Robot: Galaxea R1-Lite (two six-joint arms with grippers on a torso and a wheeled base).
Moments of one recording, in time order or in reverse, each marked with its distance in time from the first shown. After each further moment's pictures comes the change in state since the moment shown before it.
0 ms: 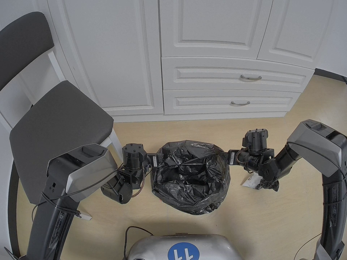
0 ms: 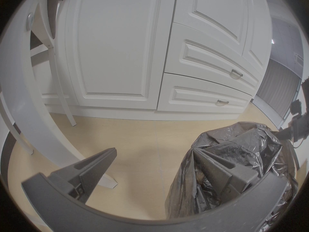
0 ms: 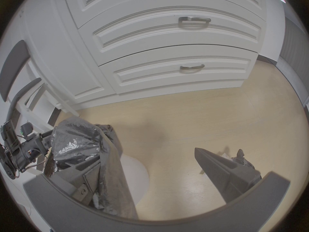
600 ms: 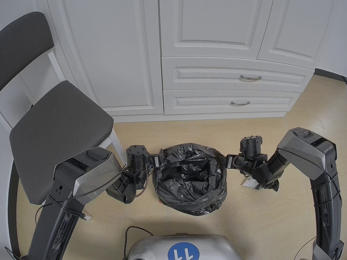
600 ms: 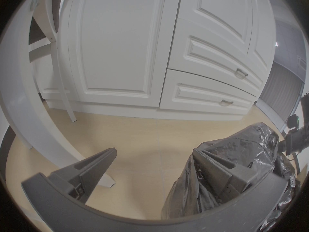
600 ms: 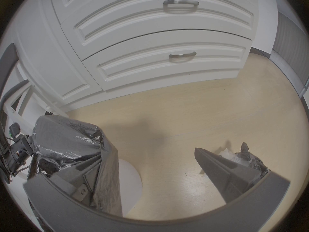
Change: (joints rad) left arm -0.003 0.065 -0.095 0.030 0.032 -0.030; right arm -0.026 0.149 -0.120 0.001 -0.021 0.042
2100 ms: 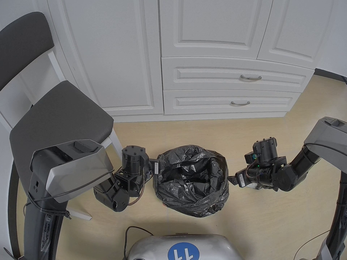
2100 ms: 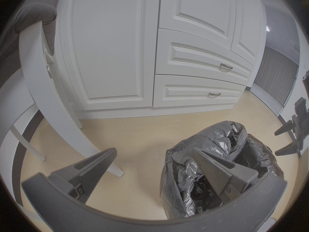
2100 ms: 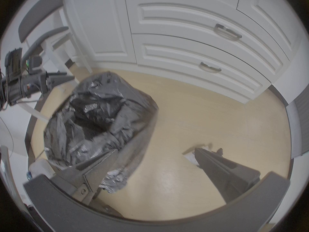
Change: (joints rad) left arm -0.067 -0.239 0.340 -0.028 0.032 0.083; right arm 0.062 -0.349 0.400 0.127 0.018 -0.387
